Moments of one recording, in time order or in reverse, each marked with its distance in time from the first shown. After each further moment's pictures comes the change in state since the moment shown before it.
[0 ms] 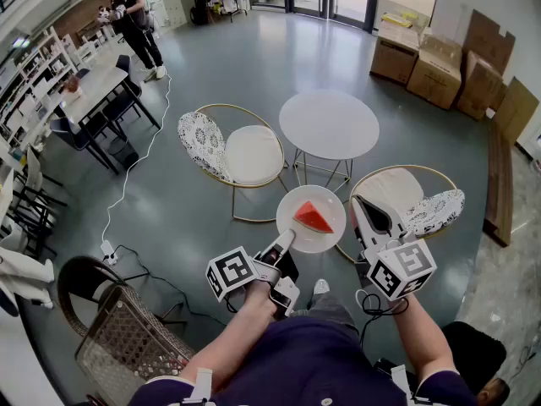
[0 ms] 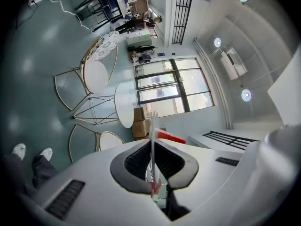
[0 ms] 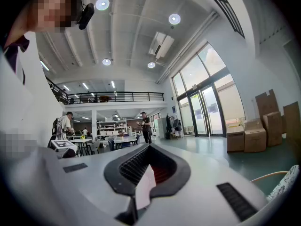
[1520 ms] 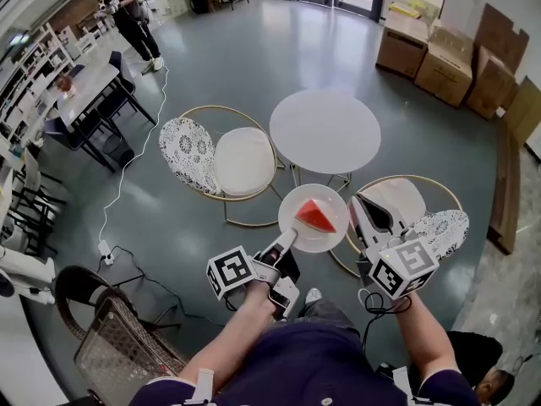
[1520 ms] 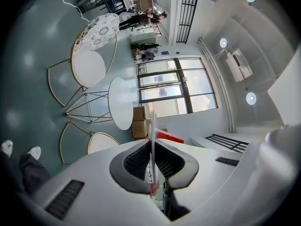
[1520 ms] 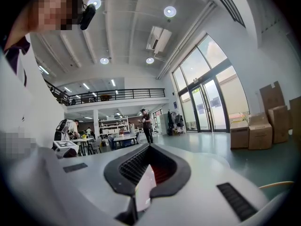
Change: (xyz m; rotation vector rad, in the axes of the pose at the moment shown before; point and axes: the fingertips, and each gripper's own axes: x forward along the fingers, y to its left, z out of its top) left arm 0.123 0.003 0.015 -0.046 0.008 0.011; right arm 0.062 -0.115 -0.005 0.033 0.046 0.050
